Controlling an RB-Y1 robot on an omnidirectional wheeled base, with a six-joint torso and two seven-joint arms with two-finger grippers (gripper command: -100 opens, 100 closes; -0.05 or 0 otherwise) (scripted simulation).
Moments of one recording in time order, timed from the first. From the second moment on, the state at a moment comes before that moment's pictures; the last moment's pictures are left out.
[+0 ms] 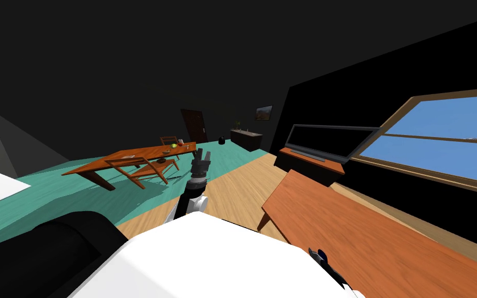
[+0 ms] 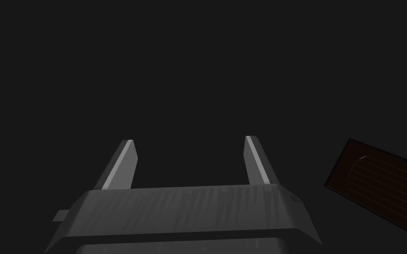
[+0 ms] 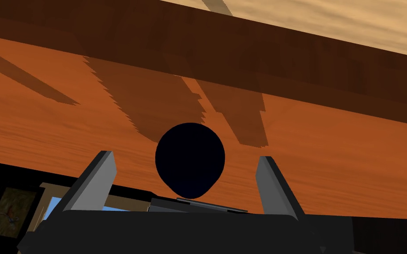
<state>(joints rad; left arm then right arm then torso) 0.45 0.02 -0.05 -2.28 0.03 -0.61 -0.12 0.40 -0.44 -0.02 -1.27 0.24 0.48 0.62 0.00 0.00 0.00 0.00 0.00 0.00</state>
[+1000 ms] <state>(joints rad) 0.45 0.02 -0.05 -2.28 0.03 -0.61 -0.12 0.44 -0.44 -0.02 -1.35 0.21 0.53 0.65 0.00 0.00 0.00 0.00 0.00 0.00</state>
